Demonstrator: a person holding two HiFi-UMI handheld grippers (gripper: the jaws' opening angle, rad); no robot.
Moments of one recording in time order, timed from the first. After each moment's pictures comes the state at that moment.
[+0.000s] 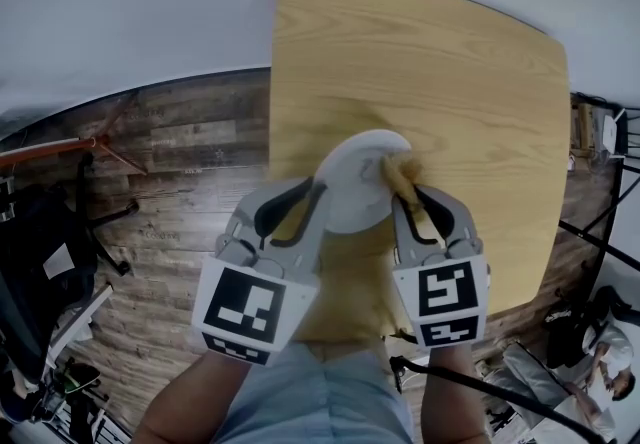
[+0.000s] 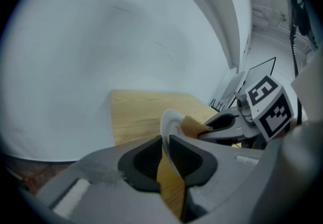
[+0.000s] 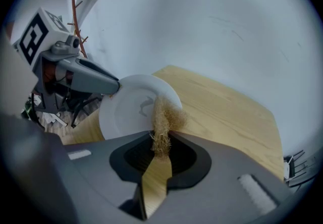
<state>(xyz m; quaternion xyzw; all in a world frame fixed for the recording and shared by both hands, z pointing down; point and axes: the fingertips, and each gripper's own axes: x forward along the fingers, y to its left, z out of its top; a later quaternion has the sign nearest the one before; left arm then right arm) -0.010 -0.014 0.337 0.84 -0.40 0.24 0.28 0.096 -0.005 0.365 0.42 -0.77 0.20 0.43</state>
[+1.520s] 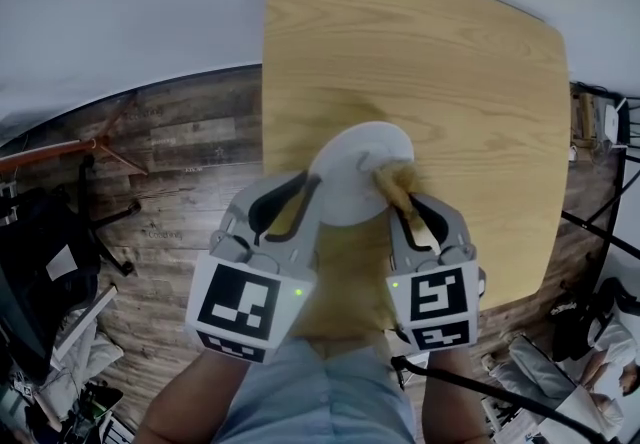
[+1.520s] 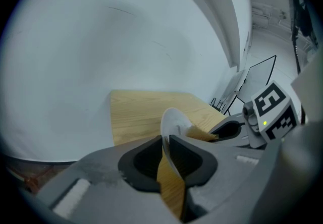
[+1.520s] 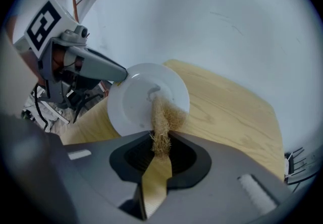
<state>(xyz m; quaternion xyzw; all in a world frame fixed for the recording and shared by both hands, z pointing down) -0.007 -0.011 0.336 0.83 -0.41 0.24 0.30 0.102 0.022 0.376 0.41 -0.77 0.22 0.44</state>
